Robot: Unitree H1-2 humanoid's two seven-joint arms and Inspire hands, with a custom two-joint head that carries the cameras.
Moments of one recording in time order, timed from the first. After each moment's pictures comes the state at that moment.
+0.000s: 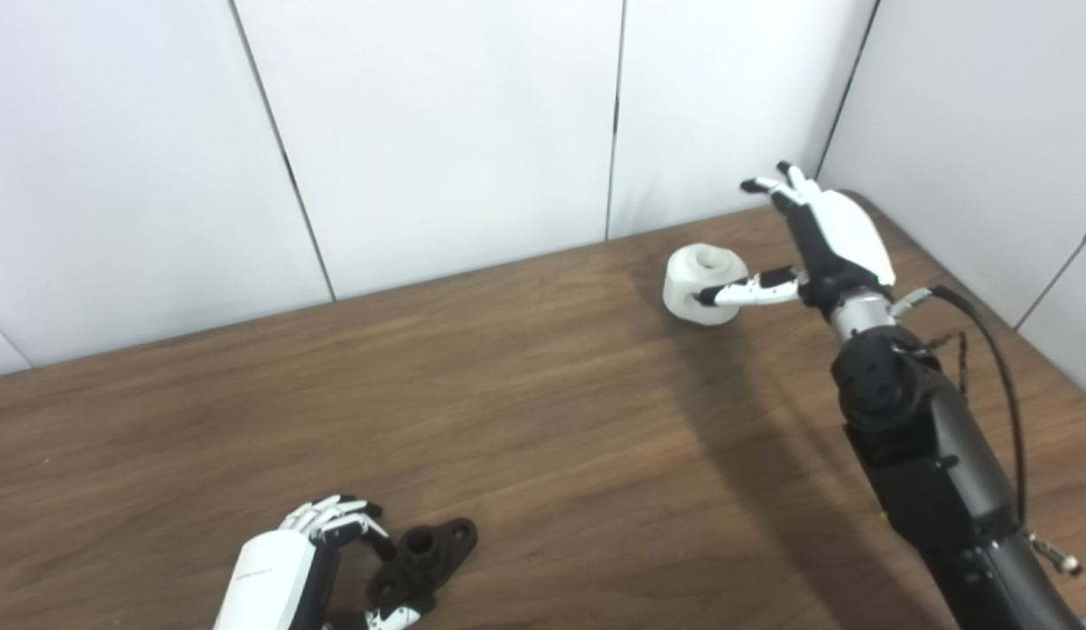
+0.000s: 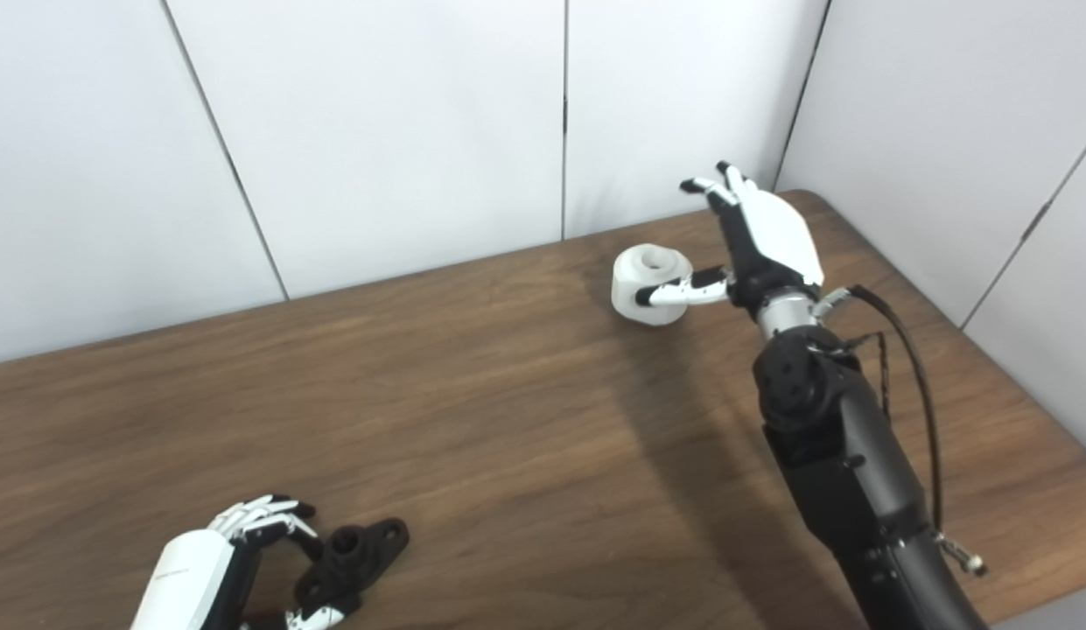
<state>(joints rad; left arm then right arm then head) 0.07 0.25 -0.33 -0.21 0.87 -0.02 0.02 -0.29 -0.49 -0.06 -0.17 -0.71 0.47 0.12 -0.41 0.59</state>
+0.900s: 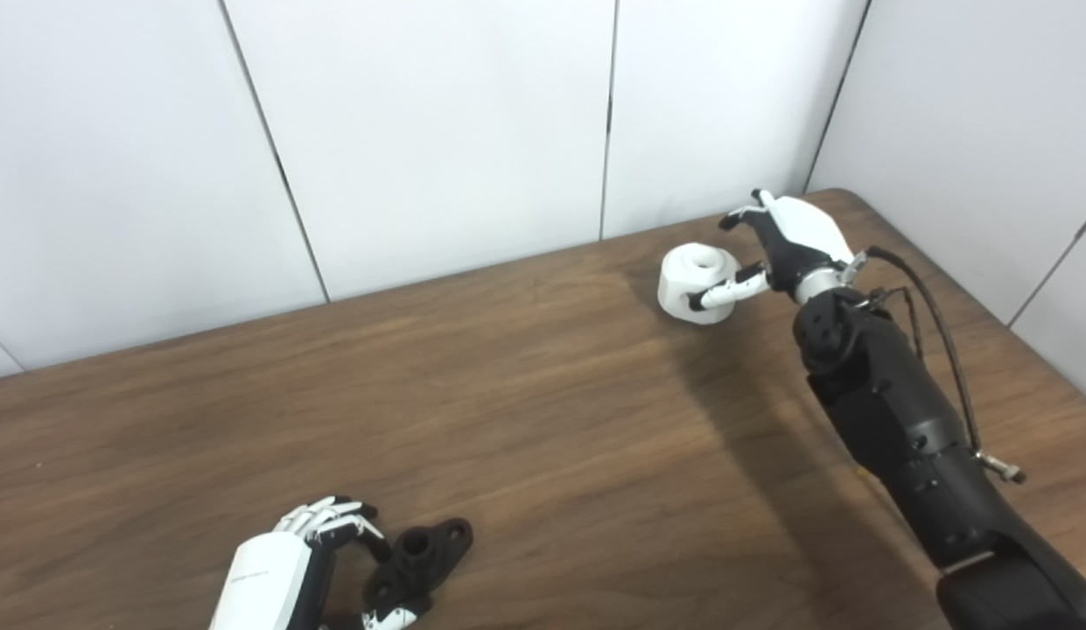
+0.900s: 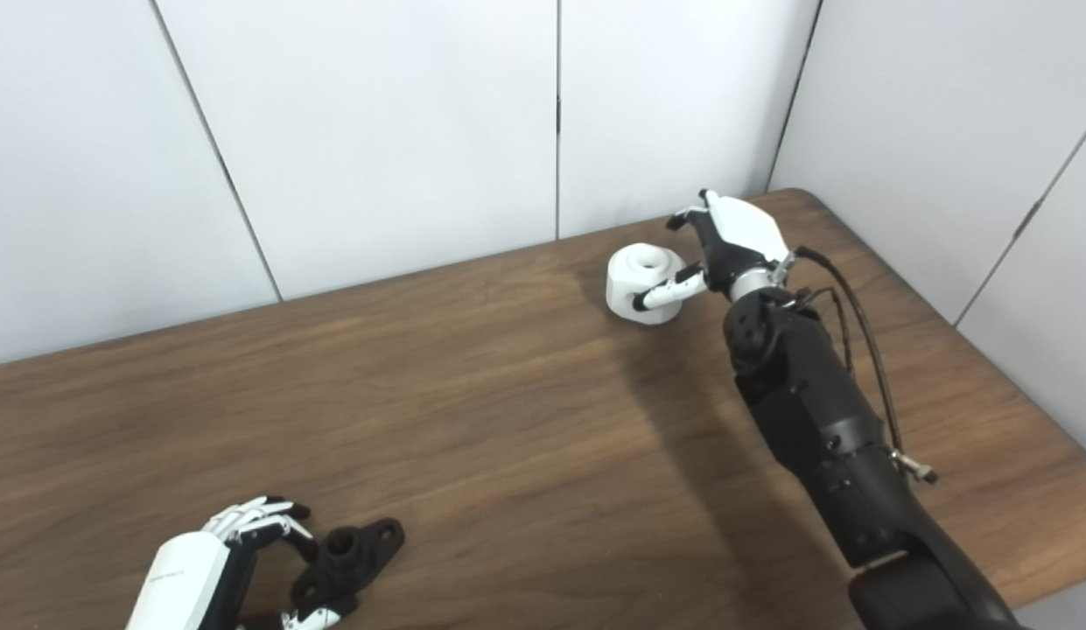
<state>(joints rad) 0.07 0.25 -0.32 -0.21 0.89 -0.02 0.01 -0.44 -0.52 0.03 0.15 -0.77 0.47 0.16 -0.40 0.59</state>
